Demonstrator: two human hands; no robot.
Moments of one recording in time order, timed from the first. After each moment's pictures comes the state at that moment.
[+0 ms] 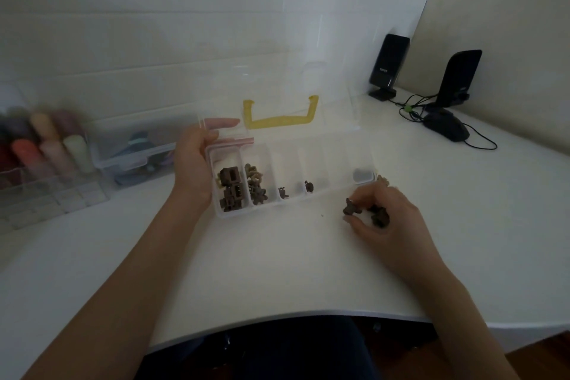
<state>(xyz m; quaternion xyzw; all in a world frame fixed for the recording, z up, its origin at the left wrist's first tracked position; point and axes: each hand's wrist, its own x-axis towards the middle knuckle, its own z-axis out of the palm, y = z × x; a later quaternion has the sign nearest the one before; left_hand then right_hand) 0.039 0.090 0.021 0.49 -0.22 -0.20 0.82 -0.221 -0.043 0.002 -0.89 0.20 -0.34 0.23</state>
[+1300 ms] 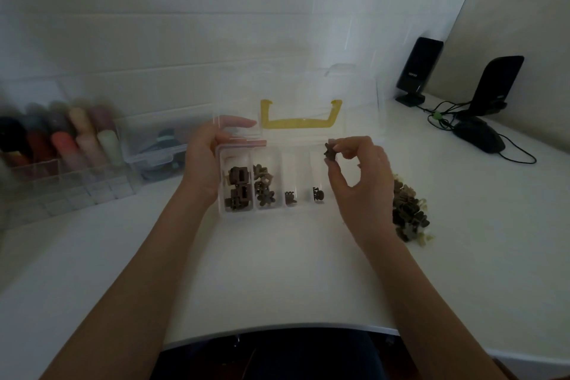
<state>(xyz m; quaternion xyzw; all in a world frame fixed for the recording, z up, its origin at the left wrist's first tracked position) 0.043 0.105 0.032 0.51 -0.27 -0.20 0.79 -0.126 -0.021 0.021 -0.81 0.17 -0.51 0.23</state>
